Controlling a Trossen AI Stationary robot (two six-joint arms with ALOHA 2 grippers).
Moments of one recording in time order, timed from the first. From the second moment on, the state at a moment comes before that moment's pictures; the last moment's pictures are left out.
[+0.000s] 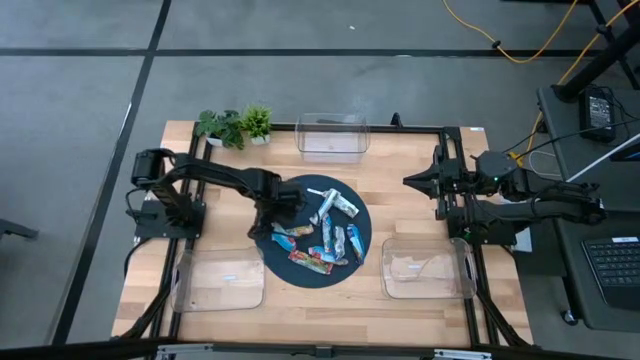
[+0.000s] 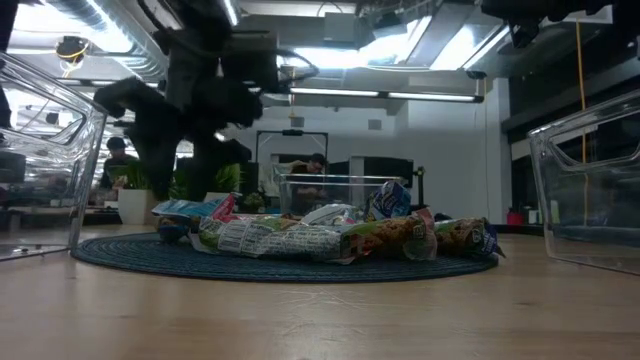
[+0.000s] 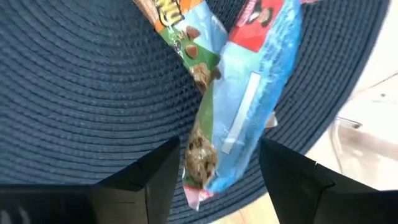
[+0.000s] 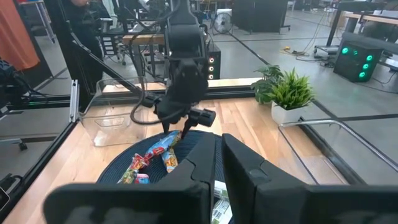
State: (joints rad) left arm 0.08 1.68 1.03 -0.83 0.21 0.43; right arm -0.08 0.51 0.65 -0.28 0.00 0.02
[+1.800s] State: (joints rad) left arm 0.16 1.44 1.37 -0.76 0.02 0.07; right arm -0.08 0.51 0.65 -0.28 0.00 0.02
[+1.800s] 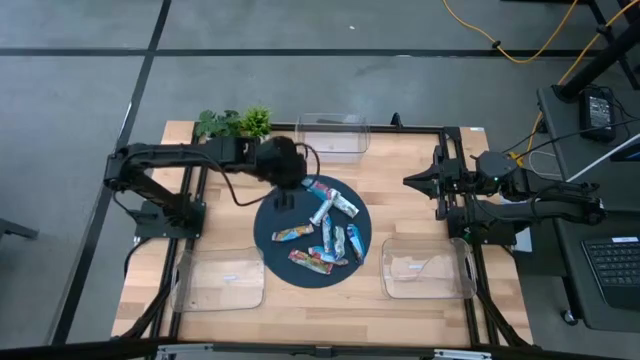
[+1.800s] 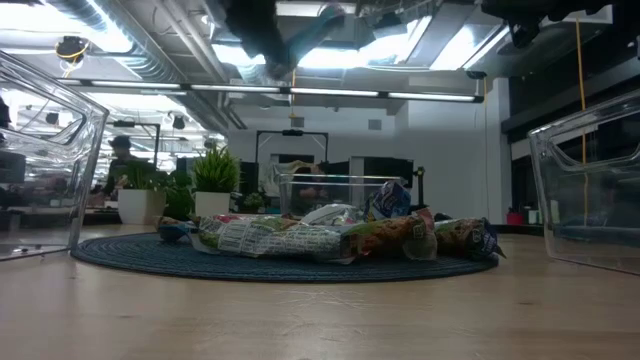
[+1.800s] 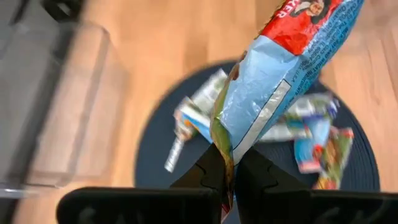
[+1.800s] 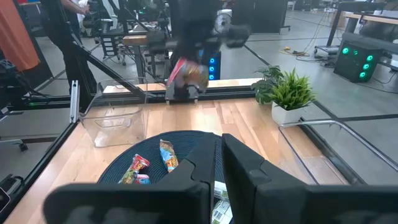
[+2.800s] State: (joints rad) left arm 0.58 1.86 2.16 -0.81 0.15 0.22; right arm -0.08 0.51 0.65 -0.28 0.00 0.05
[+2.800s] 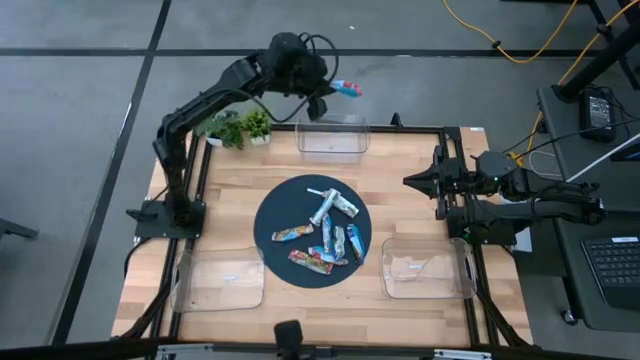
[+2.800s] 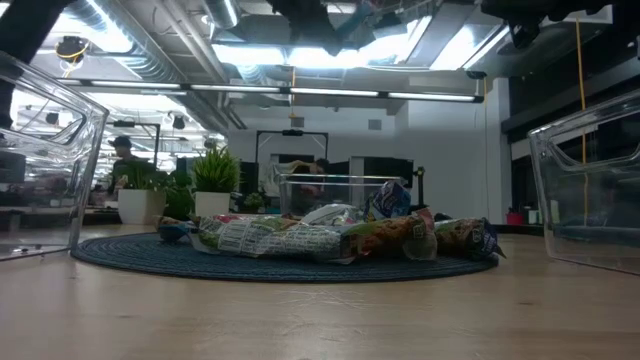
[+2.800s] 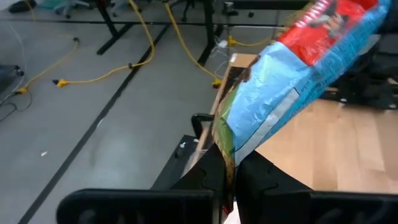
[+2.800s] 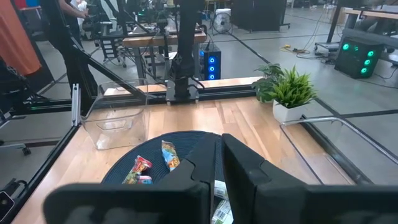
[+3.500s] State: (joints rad) left arm 0.64 2.08 2.01 -0.84 0.20 0.30; right arm -0.08 0.51 0.65 -0.33 0.00 0.05
